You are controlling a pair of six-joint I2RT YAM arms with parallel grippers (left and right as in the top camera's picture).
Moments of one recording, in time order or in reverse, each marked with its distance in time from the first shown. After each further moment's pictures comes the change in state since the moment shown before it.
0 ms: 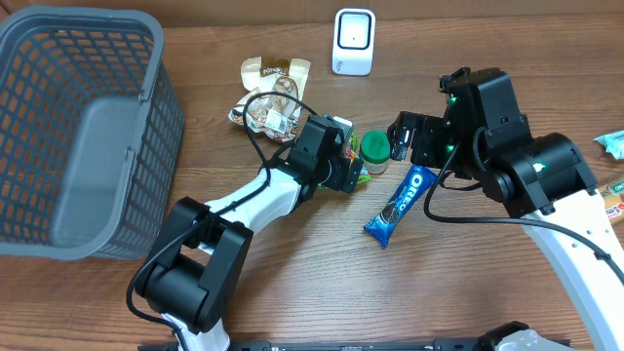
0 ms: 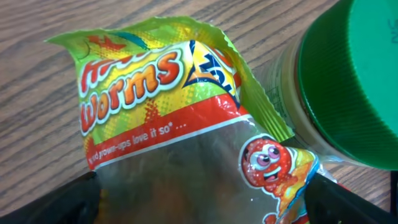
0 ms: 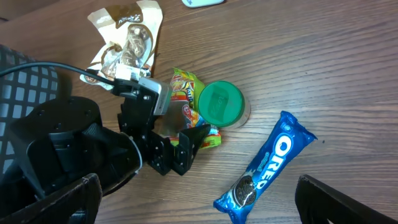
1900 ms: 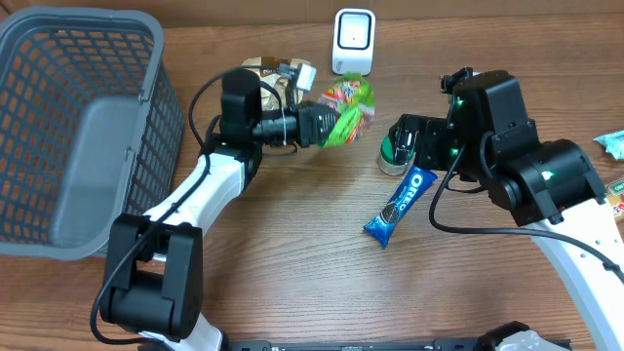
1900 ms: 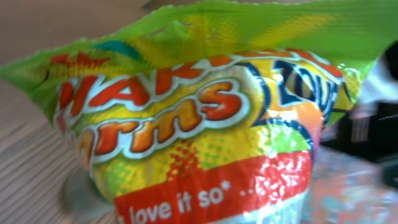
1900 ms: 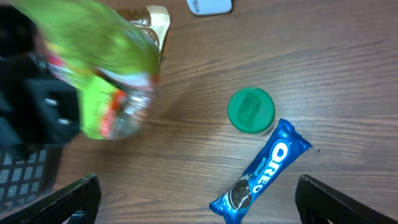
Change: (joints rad) left arm 0.296 -0.113 0.026 0.510 1.062 -0.512; right arm 0.000 -0.033 0.000 0.005 0.000 -0.056
